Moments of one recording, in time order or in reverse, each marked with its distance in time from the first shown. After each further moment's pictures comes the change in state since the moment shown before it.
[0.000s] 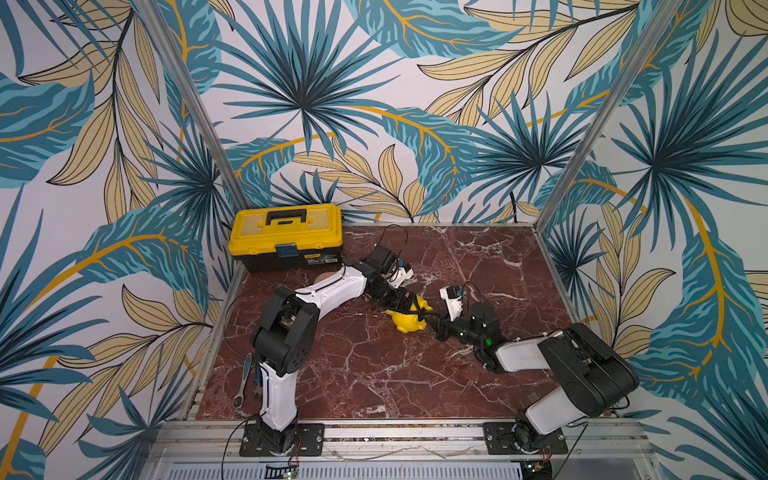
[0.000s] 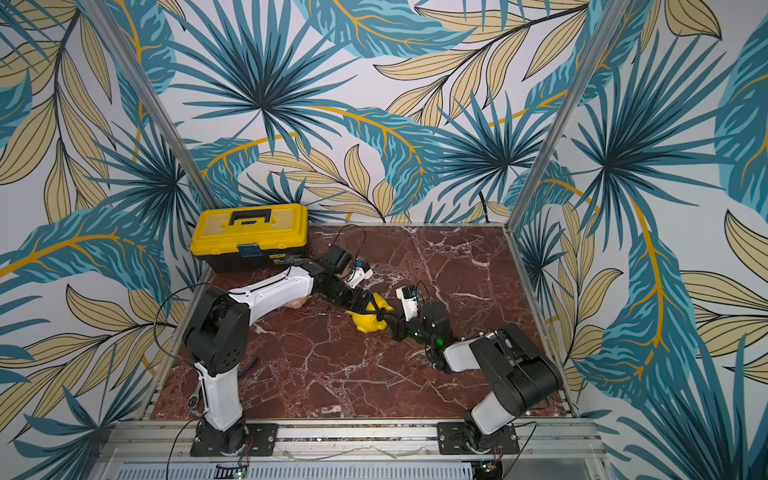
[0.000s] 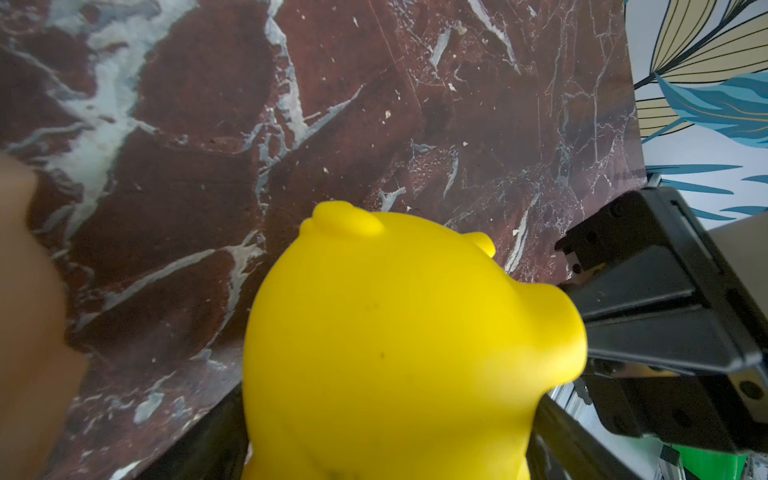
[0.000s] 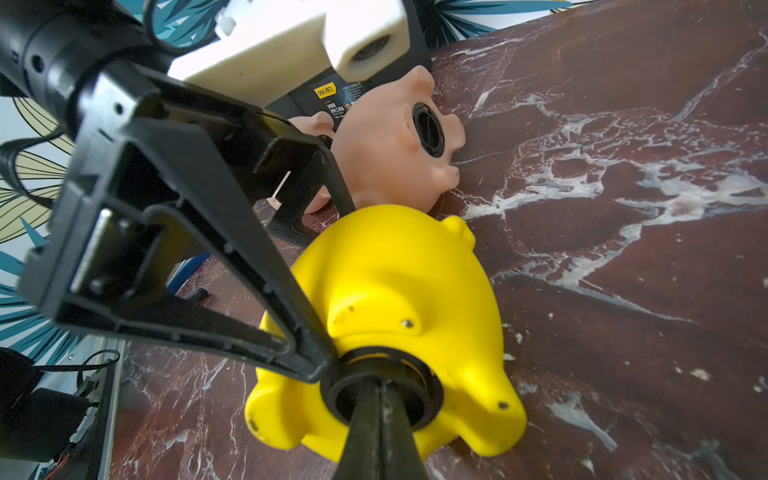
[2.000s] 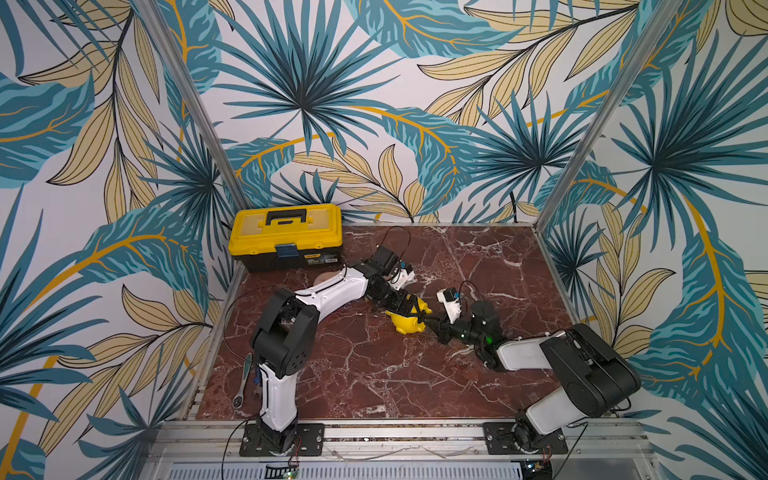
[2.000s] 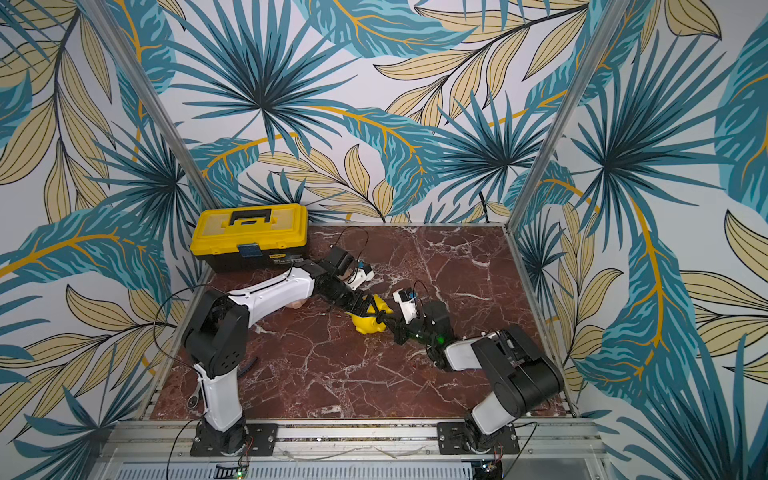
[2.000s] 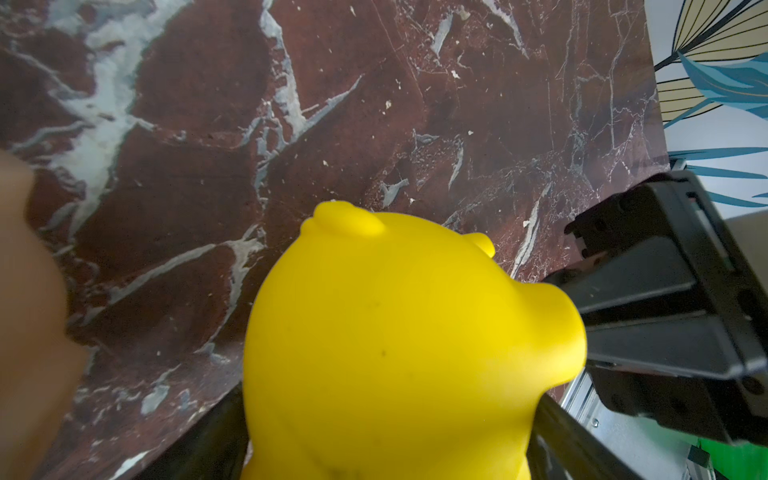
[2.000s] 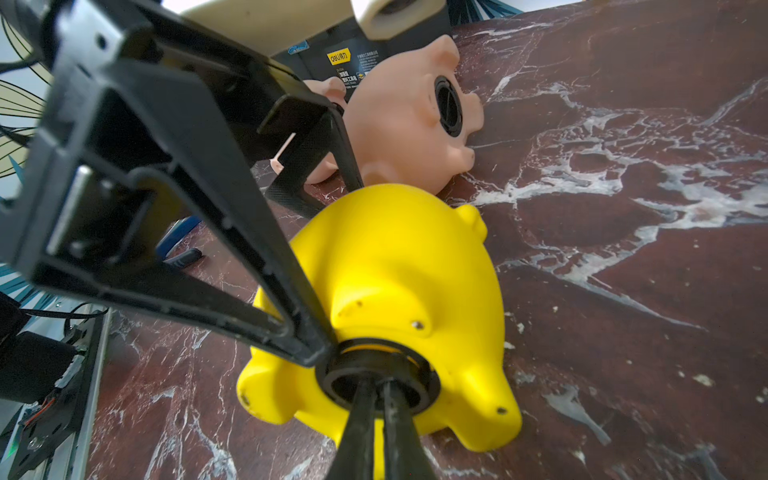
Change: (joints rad) left arm -0.017 -0.015 -0.006 -0.012 -0.043 0.023; right arm -0.021 0.021 0.010 -0.046 -0.064 -0.119
